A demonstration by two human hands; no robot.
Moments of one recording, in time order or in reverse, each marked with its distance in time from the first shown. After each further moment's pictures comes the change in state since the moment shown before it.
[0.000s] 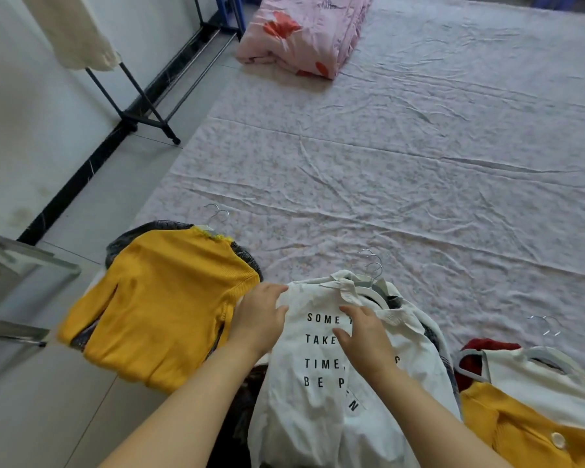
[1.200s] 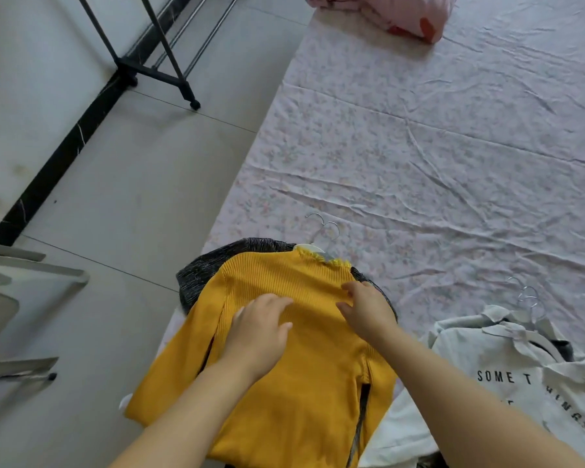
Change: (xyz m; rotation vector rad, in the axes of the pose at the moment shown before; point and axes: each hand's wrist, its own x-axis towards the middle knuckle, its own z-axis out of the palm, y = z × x) left_hand 0.144 -0.364 -0.138 -0.035 -0.212 0.068; right_hand 0.224 -0.276 0.239 -0.223 -0.175 0.177
